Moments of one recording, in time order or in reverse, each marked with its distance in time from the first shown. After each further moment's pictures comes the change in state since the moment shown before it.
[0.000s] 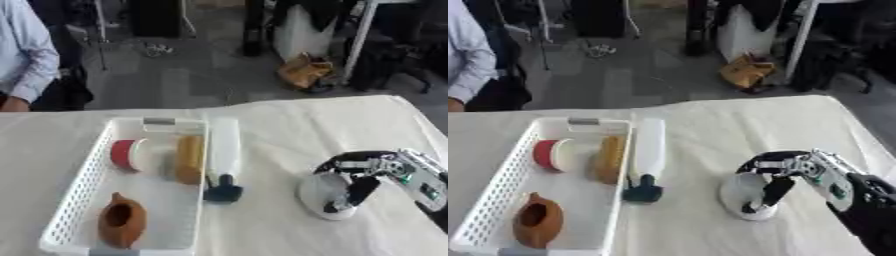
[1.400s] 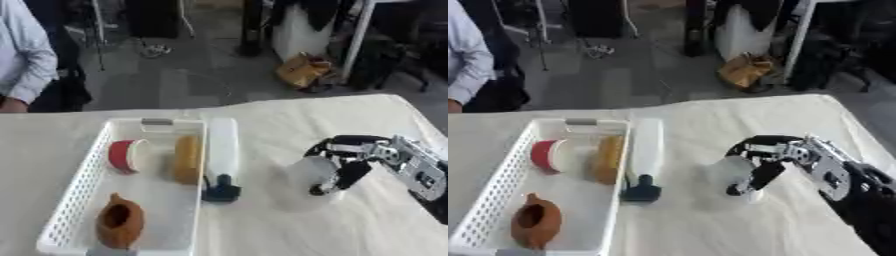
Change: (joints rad) left arm -0.001 0.000 0.000 0.000 0.000 0.000 0.000; right arm -0.031 0.000 -0.017 -0.093 -0.055 0.058 -0.049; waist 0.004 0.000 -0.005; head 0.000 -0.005
